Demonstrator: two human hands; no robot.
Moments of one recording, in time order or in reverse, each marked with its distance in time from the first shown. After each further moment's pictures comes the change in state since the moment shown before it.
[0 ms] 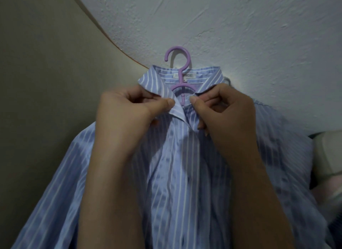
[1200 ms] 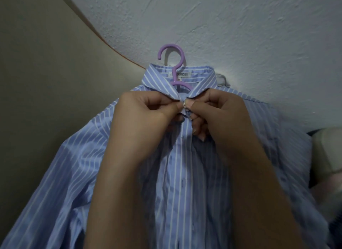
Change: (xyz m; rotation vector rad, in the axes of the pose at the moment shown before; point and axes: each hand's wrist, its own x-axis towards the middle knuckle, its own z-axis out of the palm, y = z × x) left_hand -0.007 -0.002 0.024 0.054 -0.144 0.009; right_hand 0.003 -0.002 -0.004 0.295 -0.184 0.318
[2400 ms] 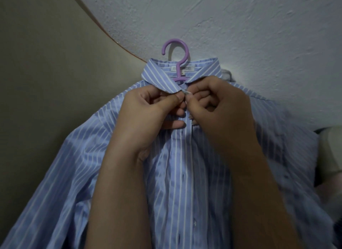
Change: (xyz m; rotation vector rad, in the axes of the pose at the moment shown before) left_hand 0.008 -0.010 -0.001 -0.262 -0.092 -0.121; right_hand 0.002 0.008 0.004 -0.463 0.079 -0.407
